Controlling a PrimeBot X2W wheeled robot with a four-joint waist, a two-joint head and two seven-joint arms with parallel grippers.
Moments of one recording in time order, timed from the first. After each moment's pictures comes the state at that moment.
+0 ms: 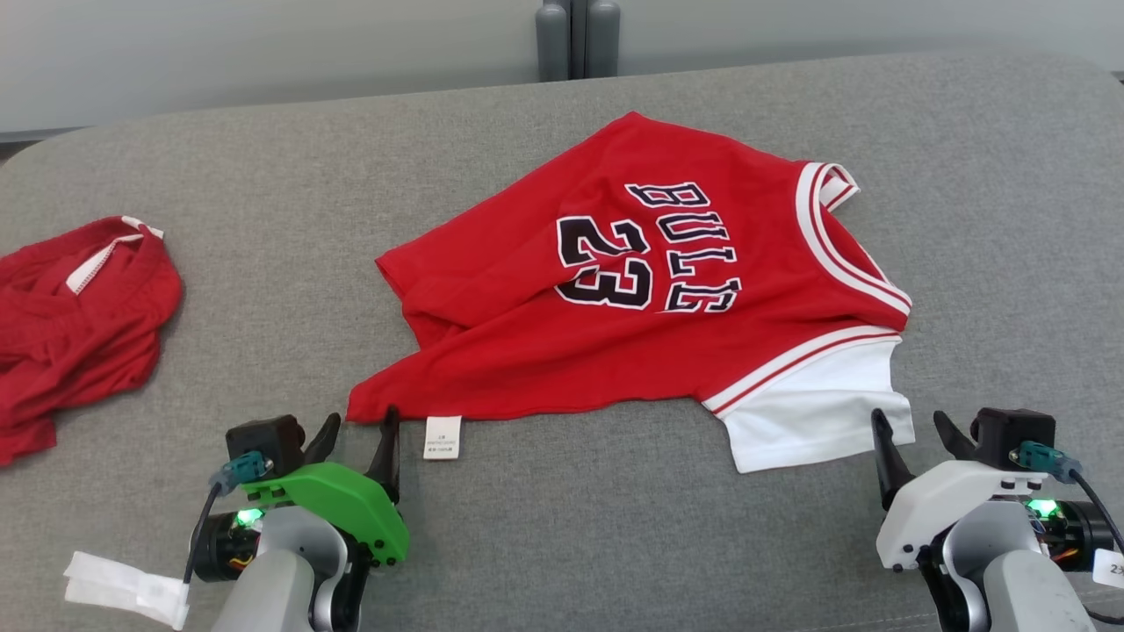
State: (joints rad) left arm -0.29 0.08 -0.21 0.60 -0.47 -0.06 -0.05; right arm -0.11 -0.05 -0.13 0.31 0.12 0.13 0.08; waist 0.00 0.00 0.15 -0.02
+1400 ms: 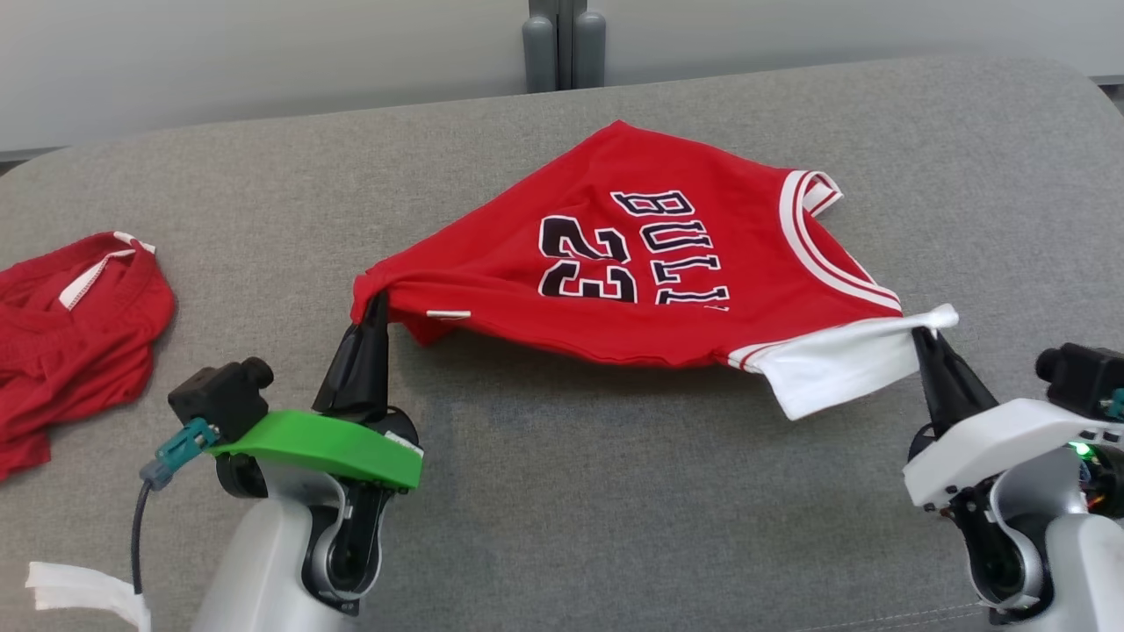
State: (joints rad) left arm -0.31 0.07 -0.24 0.34 -0.72 -0.13 -0.18; right arm -0.11 -0.05 -0.12 0.02 0.36 0.13 0.21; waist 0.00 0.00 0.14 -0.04
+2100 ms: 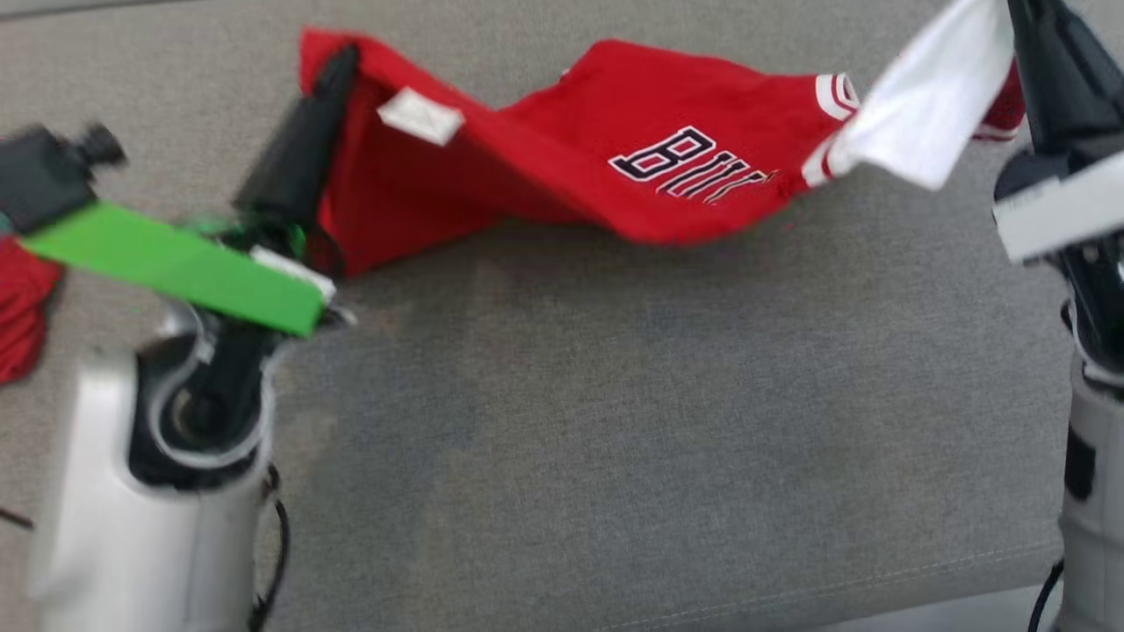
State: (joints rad) left arm -0.49 0.13 -0.17 -0.21 -1.11 0.01 0.27; right arm -0.52 -0.15 -0.10 -0.30 0.48 0.13 0.42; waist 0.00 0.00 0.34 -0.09
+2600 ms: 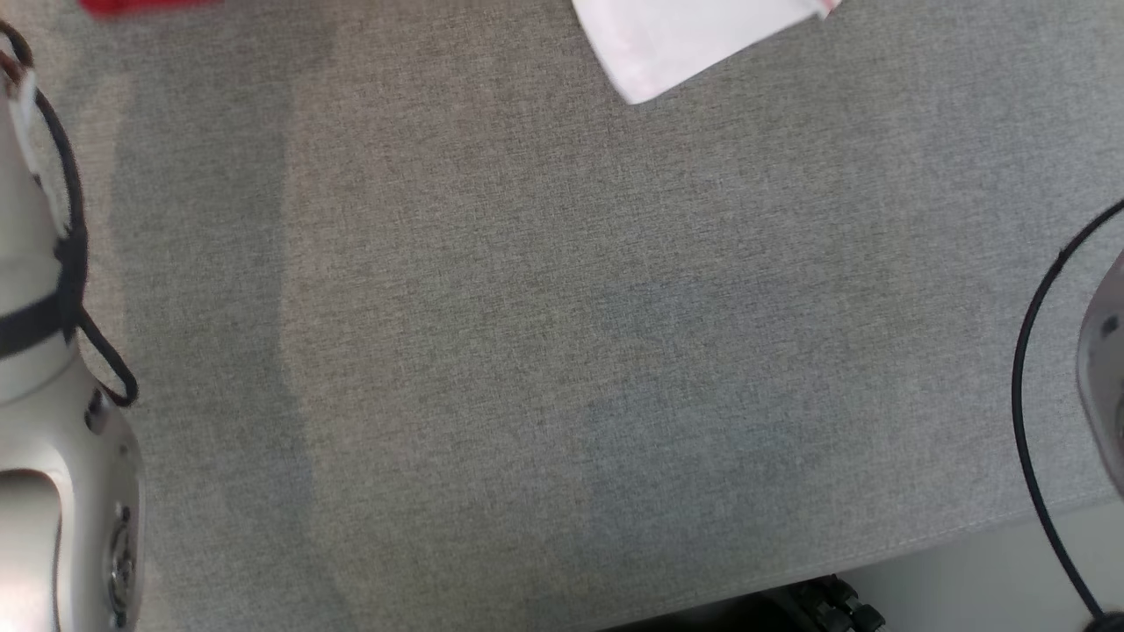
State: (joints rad) left arm -1.27 0.17 -0.05 0.18 -1.00 -0.09 0.06; right arm -1.42 -0.14 -0.08 0.43 0.36 0.13 -0.02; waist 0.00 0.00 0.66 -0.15
